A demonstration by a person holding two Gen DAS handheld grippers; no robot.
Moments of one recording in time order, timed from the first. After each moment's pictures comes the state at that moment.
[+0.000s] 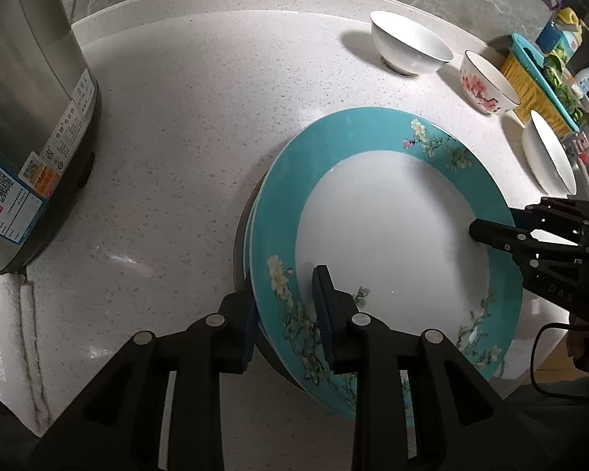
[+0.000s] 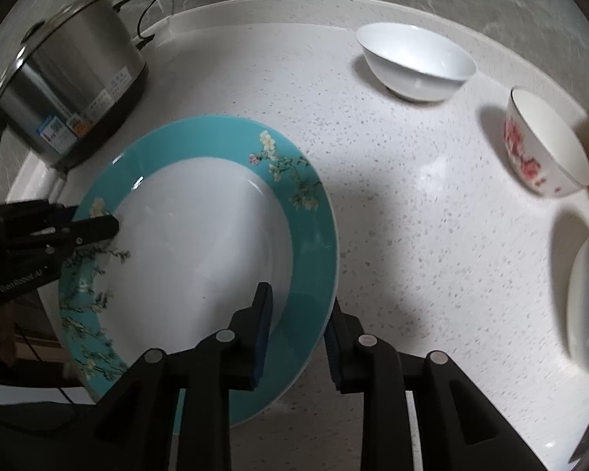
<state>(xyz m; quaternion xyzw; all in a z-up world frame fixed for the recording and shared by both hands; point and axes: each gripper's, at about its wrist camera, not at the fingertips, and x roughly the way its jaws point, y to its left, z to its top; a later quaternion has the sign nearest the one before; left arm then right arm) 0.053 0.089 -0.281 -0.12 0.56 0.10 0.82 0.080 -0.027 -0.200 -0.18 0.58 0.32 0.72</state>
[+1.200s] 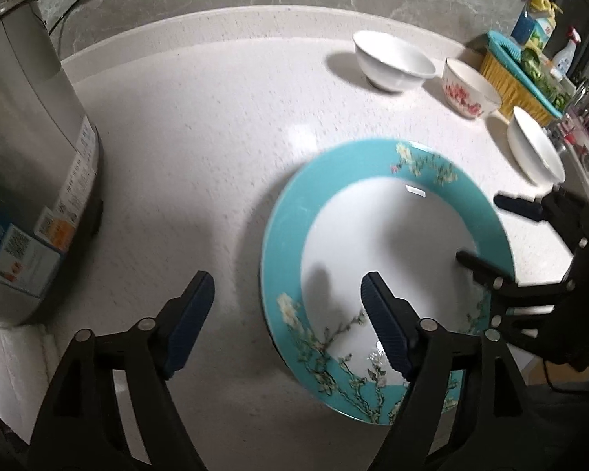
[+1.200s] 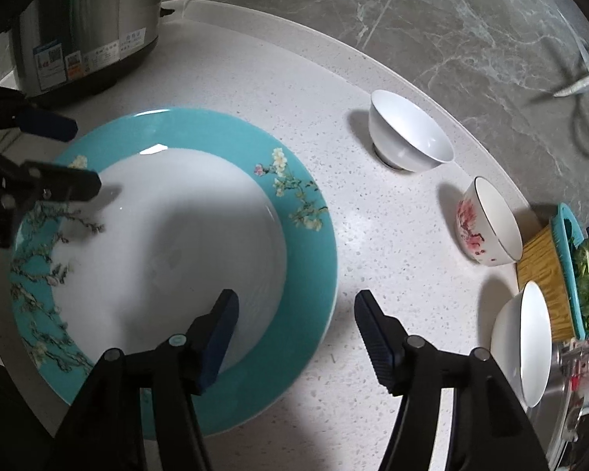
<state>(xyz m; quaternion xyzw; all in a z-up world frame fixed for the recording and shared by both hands) 0.055 0.112 -0.258 -0.09 0.53 0.06 0.84 0.036 0.005 -0.195 -0.31 0.48 0.26 0.78</state>
